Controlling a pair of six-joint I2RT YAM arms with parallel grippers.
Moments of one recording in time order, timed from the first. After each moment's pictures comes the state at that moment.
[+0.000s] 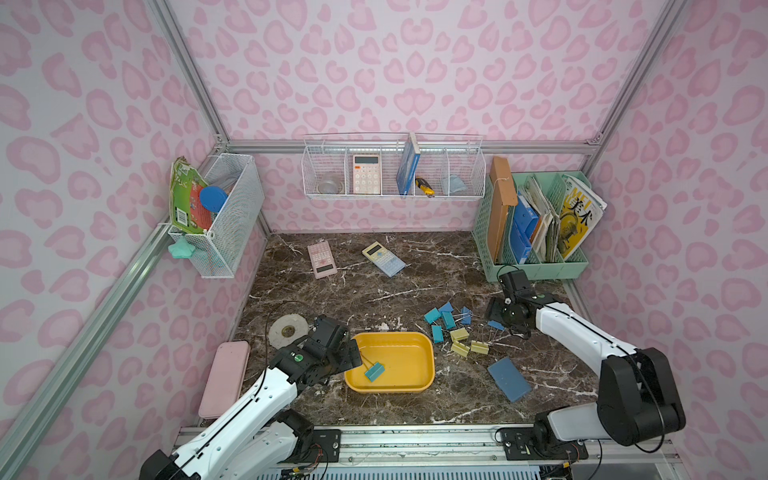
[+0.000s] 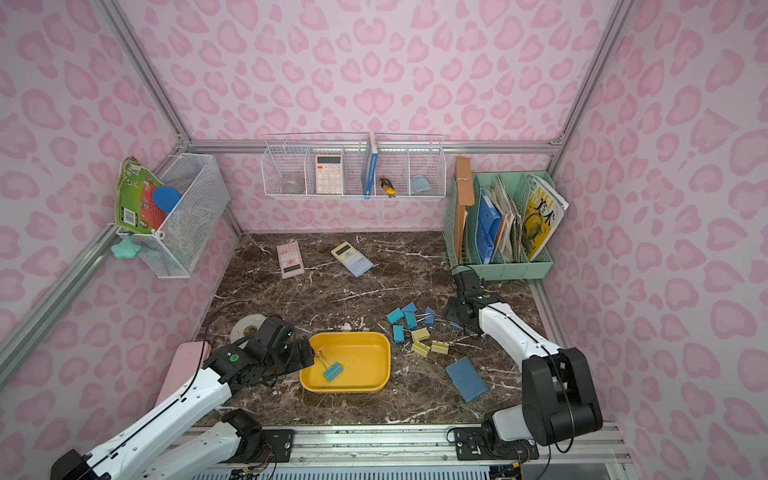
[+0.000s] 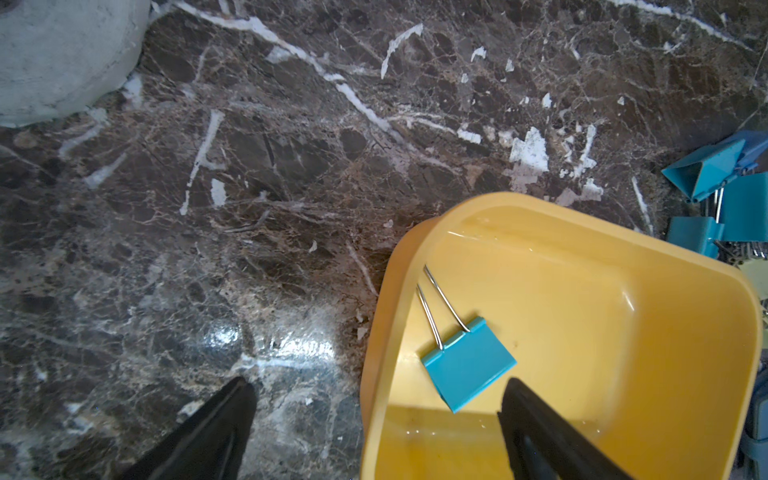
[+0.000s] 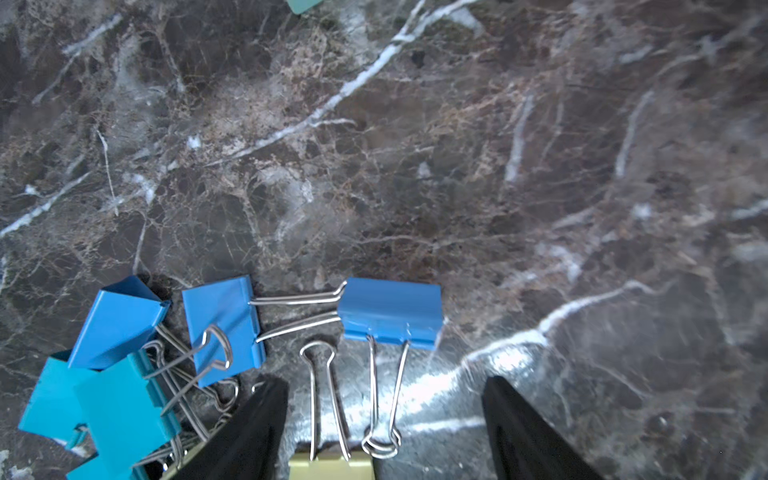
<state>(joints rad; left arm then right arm) -0.52 0.89 0.62 -0.83 -0.09 -0.78 0.26 1.45 0.88 -0.57 0.12 0.58</state>
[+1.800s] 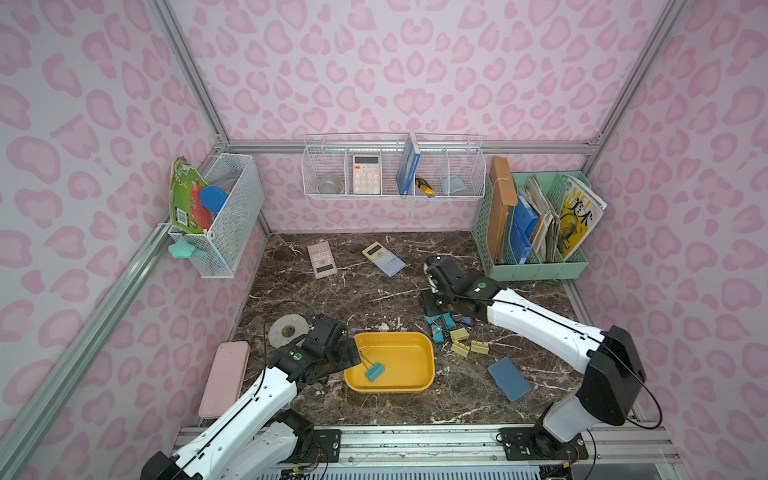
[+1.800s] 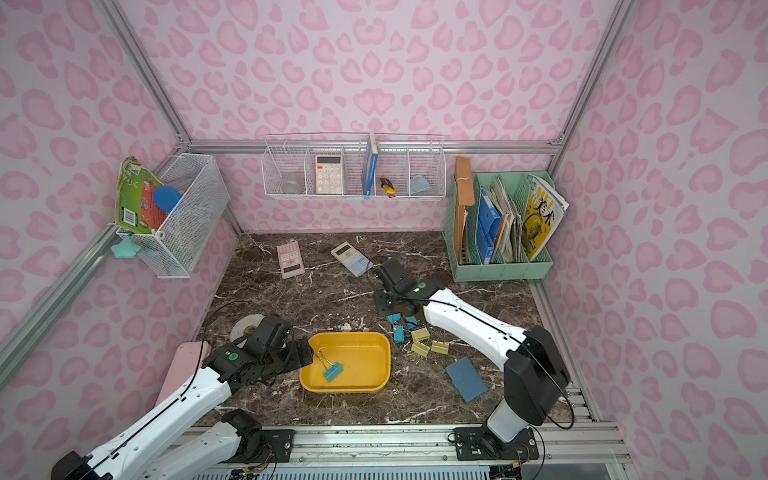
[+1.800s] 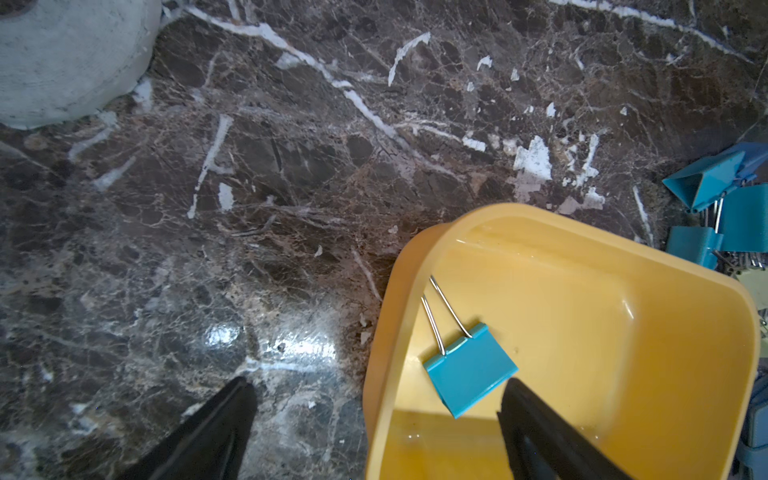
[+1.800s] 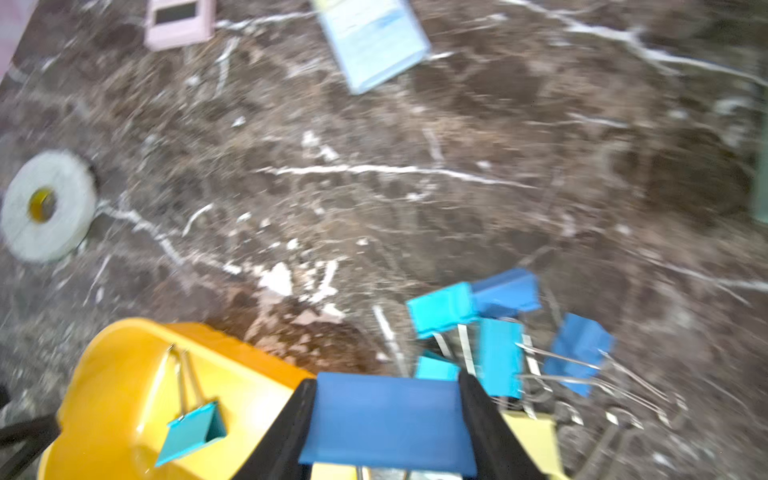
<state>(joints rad) -0.49 0.88 0.62 -0.82 -0.08 -0.78 0.87 1.65 1.35 -0.63 0.11 0.41</state>
